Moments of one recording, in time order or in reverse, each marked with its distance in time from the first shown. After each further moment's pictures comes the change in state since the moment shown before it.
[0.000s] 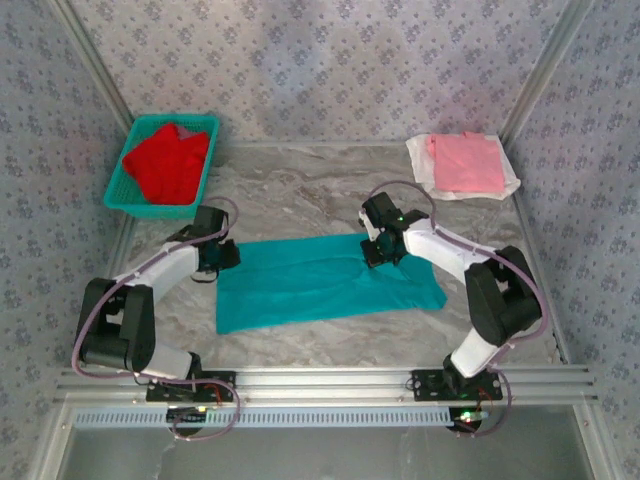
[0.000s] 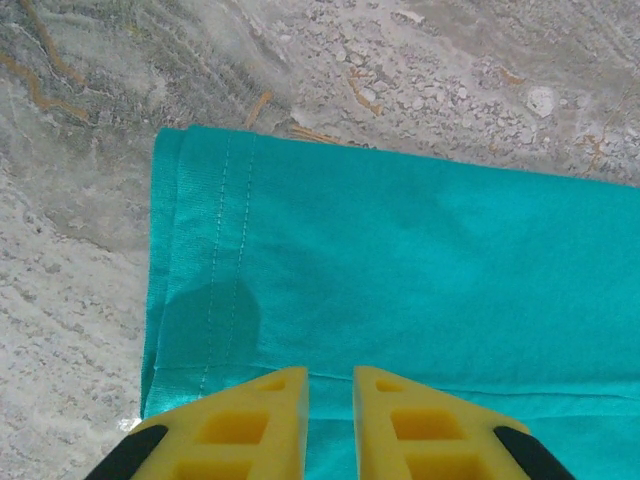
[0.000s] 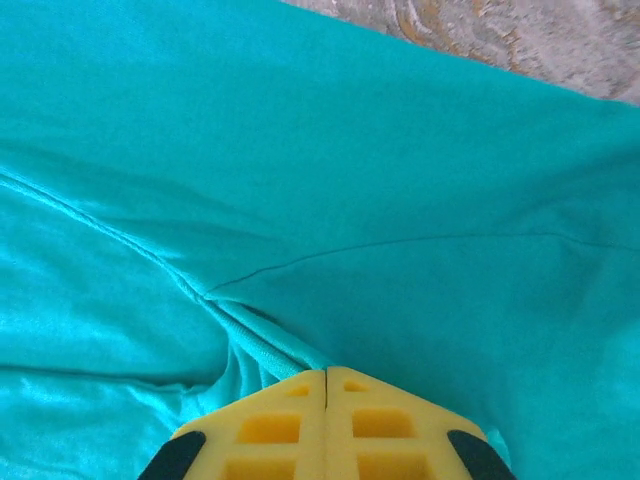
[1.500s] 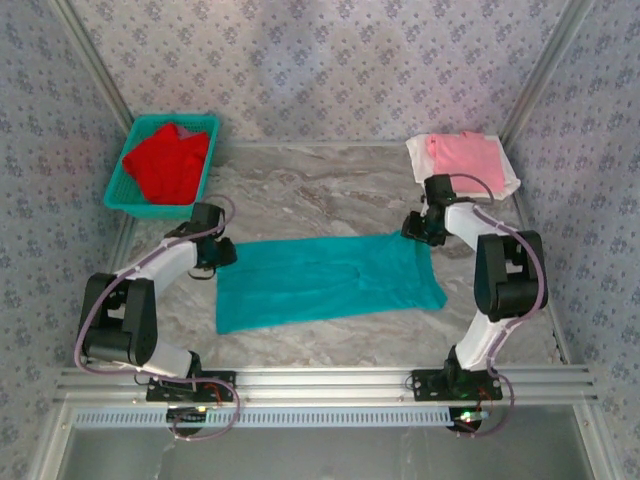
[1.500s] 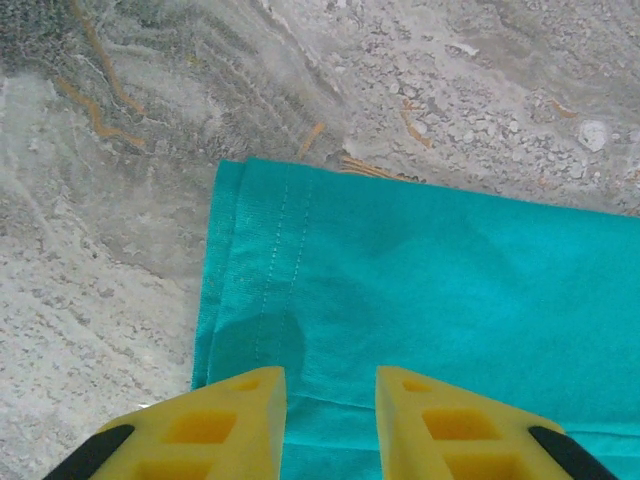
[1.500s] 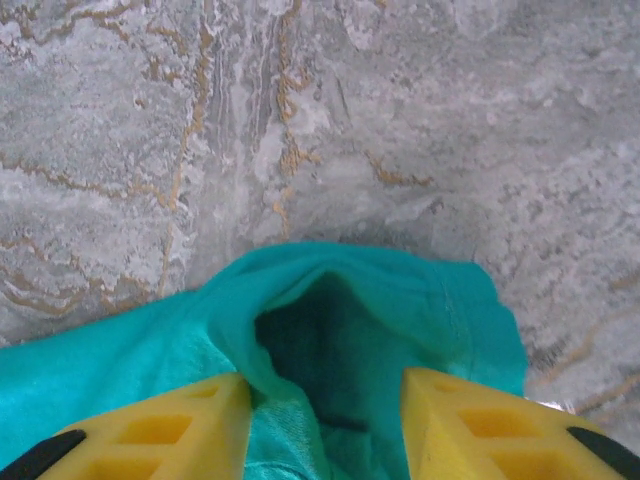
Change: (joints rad) left arm 0.041 0.032 0.028 -0.012 -0.023 0.015; right arm -0.425 0.137 0.039 0.131 -0.161 0.245
